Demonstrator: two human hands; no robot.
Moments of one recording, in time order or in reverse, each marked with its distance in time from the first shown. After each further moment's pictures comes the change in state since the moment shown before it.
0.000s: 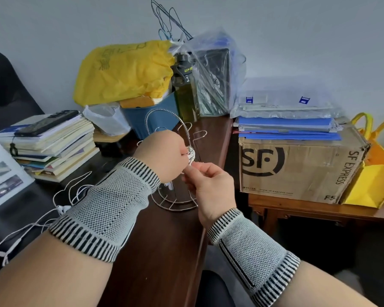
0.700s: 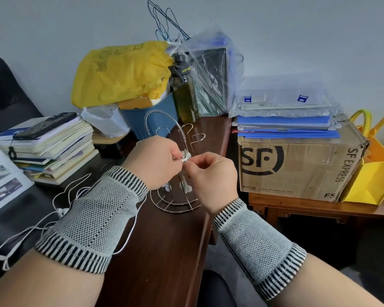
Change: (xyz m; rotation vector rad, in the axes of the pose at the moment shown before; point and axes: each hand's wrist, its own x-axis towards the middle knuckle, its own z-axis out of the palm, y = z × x) left_hand -0.009 -0.013 0.006 -0.221 0.039 -0.020; right_hand 0.007 -0.016 -0.003 -0.659 0.038 -0.349
